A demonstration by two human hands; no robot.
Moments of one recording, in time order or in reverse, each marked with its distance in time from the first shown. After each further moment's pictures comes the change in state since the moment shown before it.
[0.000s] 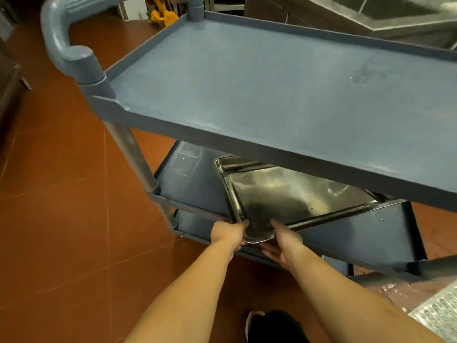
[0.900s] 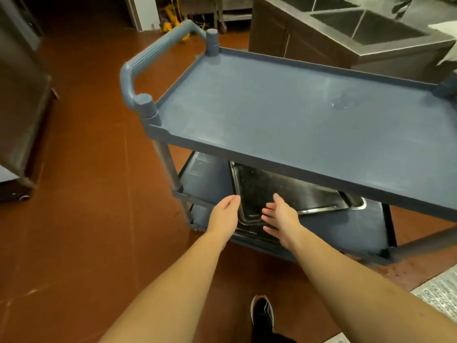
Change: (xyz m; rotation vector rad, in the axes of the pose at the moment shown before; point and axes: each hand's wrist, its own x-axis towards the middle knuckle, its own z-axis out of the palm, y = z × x) left_hand -0.141 0.050 -0.074 -0.006 -0.070 0.312; right_hand -0.165 -0.040 0.000 -0.171 -0.140 -0.192
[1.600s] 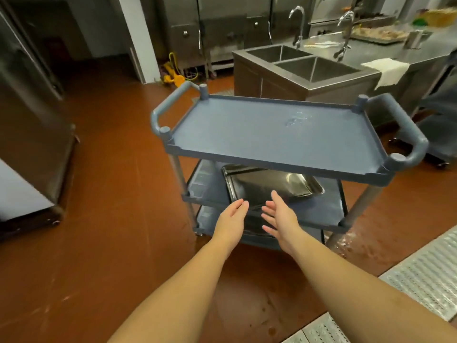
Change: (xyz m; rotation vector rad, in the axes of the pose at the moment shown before) left_hand -0.265 0.028 0.006 0.027 -0.105 0.184; right_hand -0.254 0.047 -0.081 0.119 -0.094 -0.258
